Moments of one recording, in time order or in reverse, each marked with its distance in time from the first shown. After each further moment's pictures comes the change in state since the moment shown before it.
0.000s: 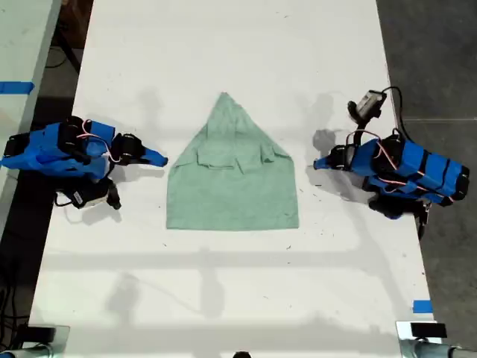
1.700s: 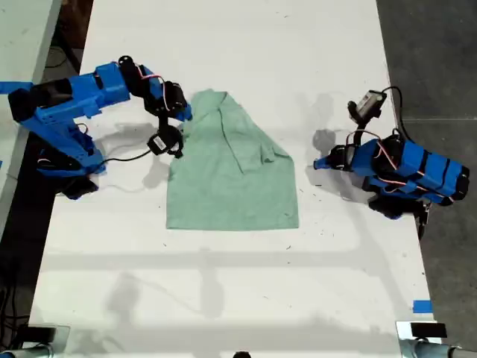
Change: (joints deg) arm 0 -21.9 -96.9 -75.8 5.3 11.0; arm 1 0.0 0.0 0.0 0.0 0.0
